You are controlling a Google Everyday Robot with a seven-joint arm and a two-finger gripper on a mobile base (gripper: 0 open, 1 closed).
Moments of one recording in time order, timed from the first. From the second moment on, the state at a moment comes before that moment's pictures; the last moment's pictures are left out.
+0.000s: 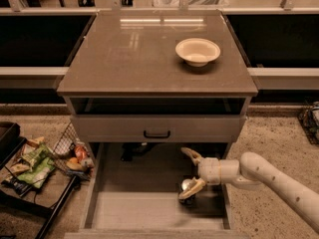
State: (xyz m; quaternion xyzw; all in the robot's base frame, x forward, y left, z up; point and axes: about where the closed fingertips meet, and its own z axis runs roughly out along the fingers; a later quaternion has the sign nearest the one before) arm 0.532 -0.080 0.501 -0.53 0.58 0.39 0.49
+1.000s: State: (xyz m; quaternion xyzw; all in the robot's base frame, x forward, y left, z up) arm 0.510 -0.115 0.498 -0.56 0.58 0.39 0.46
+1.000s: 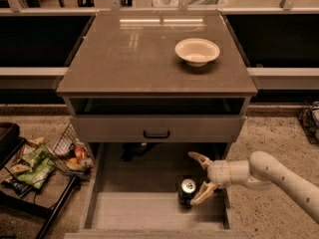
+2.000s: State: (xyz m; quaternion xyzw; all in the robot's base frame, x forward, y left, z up) arm 0.483 -0.099 0.464 -0.57 0.58 0.39 0.42
